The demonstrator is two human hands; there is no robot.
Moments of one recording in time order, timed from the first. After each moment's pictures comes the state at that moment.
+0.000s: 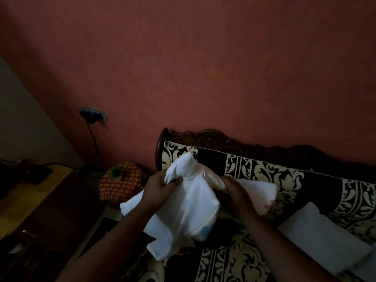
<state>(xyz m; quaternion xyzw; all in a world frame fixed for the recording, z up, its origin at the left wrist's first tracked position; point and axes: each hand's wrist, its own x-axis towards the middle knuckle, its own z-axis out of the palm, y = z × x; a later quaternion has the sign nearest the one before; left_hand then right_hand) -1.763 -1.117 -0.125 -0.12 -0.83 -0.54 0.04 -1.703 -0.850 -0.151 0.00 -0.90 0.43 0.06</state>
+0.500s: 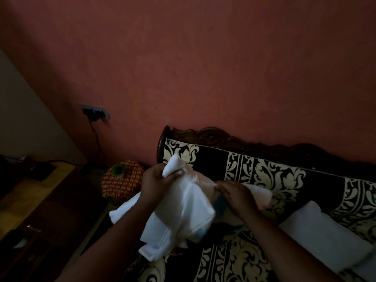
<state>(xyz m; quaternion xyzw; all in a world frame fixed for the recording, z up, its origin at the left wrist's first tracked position) -1.751 -1.110 -0.097 -0.07 -0.85 -0.51 0.08 -1.699 -0.846 -0.157 0.03 -0.95 0.31 0.08</state>
